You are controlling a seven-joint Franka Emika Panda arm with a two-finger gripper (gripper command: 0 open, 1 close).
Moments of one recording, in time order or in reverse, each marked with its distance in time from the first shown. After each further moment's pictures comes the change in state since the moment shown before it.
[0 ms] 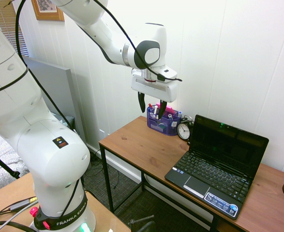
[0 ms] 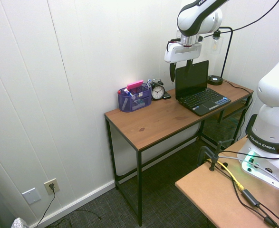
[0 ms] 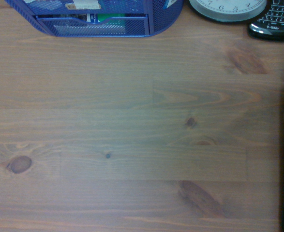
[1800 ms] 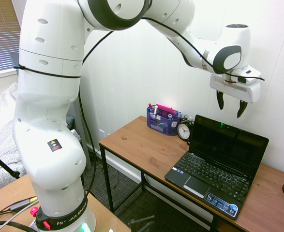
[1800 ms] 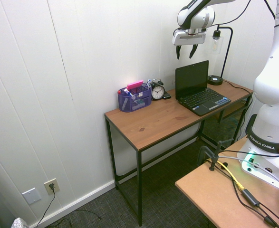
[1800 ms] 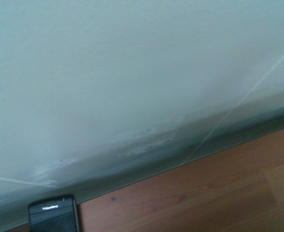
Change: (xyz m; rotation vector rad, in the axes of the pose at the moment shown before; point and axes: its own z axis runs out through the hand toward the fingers) arm 0.299 0.038 -0.006 0.092 0.210 0.351
